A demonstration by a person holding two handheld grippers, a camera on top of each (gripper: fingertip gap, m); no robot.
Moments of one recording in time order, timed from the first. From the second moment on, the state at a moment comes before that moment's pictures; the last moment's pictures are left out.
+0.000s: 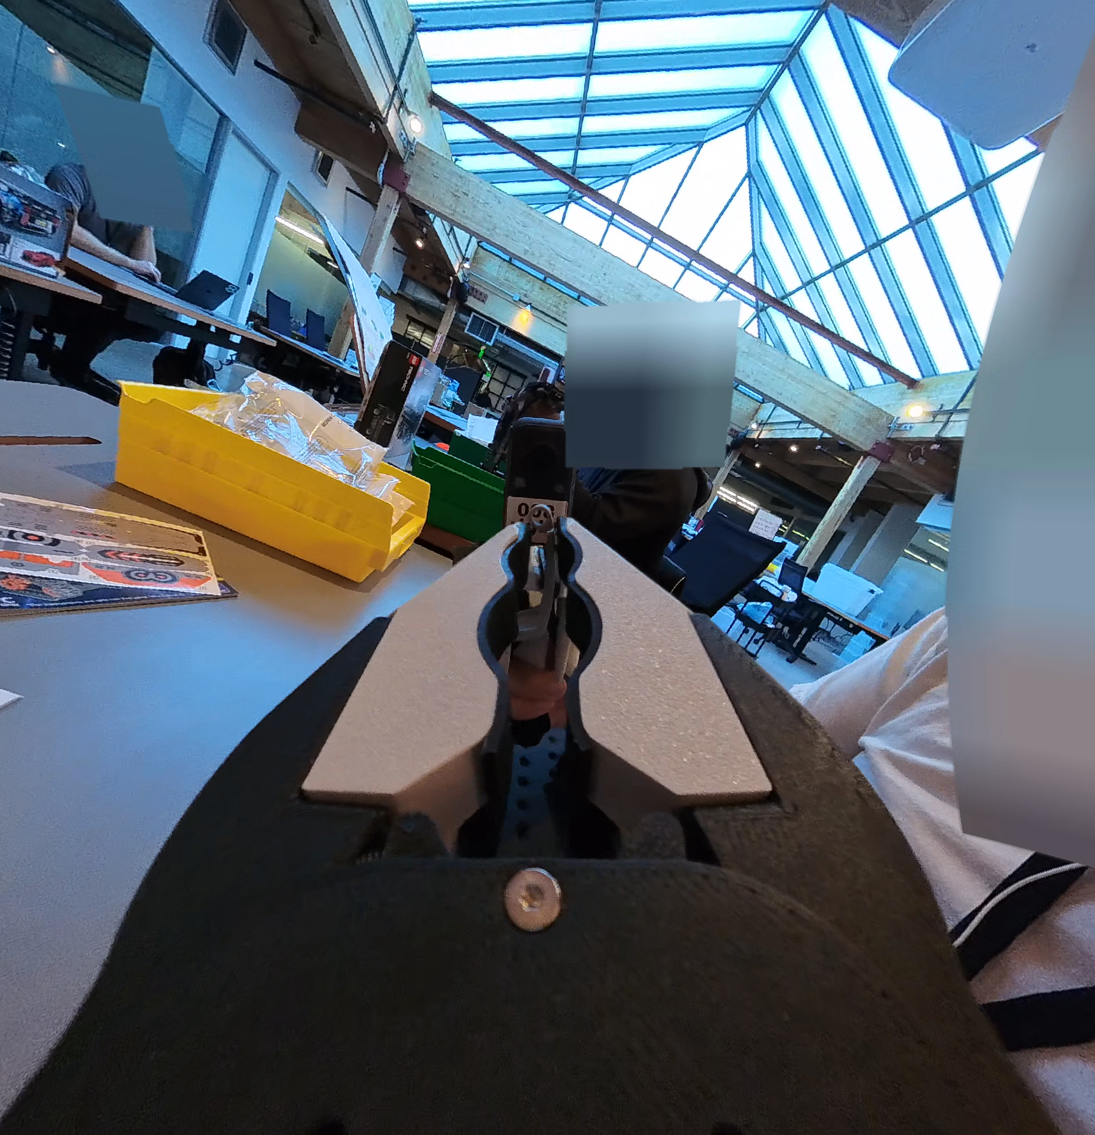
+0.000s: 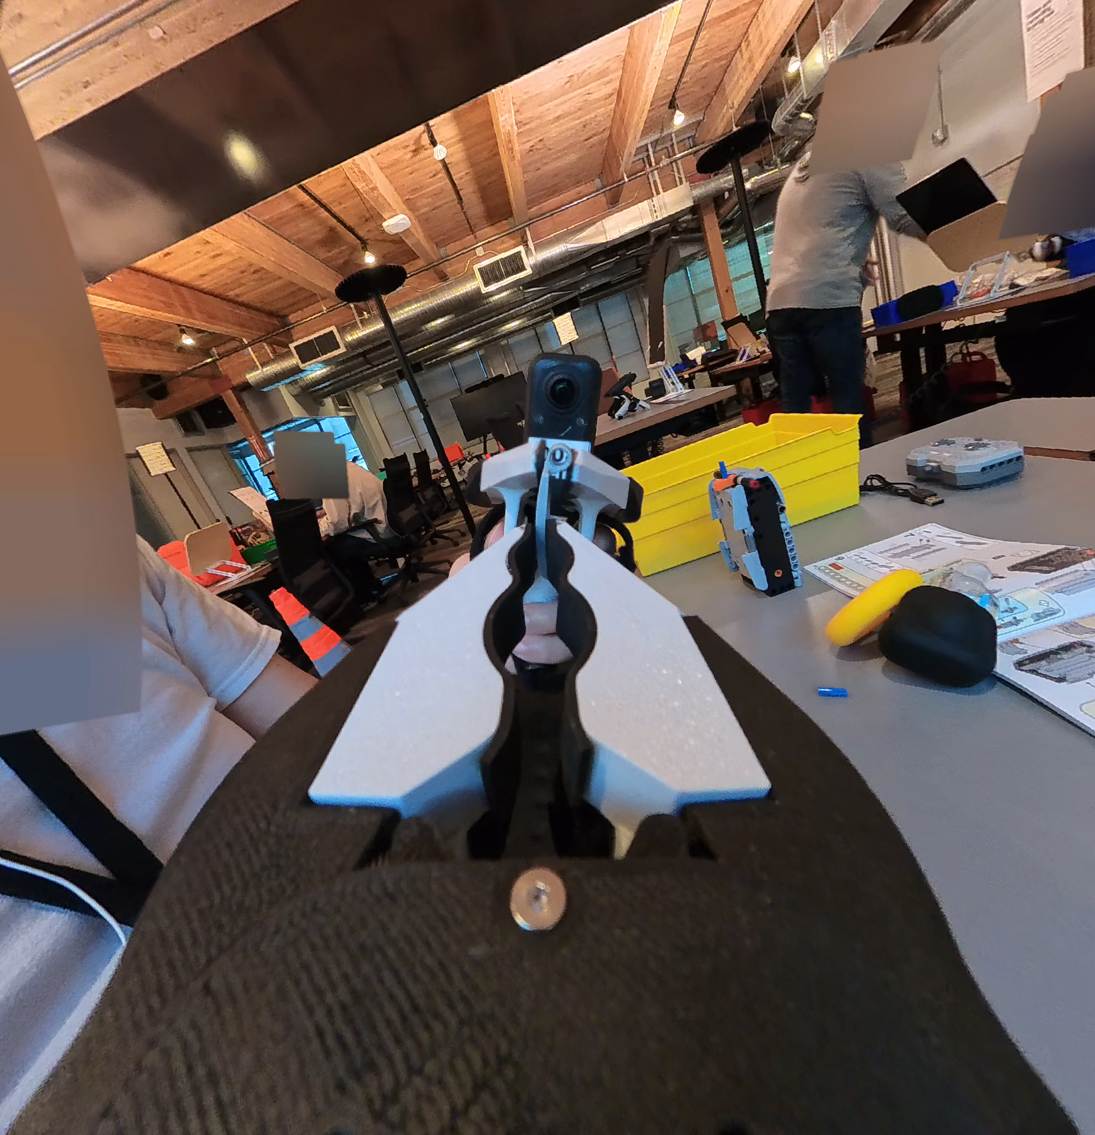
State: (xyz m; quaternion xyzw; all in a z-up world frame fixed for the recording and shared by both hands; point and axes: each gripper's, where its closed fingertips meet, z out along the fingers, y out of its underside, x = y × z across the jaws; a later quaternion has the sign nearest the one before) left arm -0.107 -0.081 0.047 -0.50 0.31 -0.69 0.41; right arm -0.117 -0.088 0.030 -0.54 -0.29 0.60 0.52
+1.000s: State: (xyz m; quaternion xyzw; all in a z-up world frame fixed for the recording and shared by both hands) left arm -0.139 -0.064 0.026 -0.55 0.28 -0.66 0.43; right arm -0.068 -0.036 -0.146 -0.84 -0.33 0.29 0.32
